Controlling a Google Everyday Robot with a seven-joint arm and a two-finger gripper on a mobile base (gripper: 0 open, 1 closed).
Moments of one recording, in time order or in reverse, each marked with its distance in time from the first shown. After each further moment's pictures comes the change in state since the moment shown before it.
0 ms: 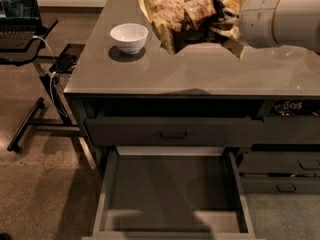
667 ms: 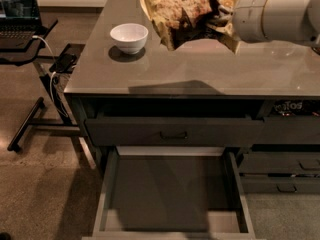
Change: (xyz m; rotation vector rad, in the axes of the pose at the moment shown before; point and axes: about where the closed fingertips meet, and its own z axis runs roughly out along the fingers) arm 0.017 -0.011 0.024 0.018 0.026 -0.017
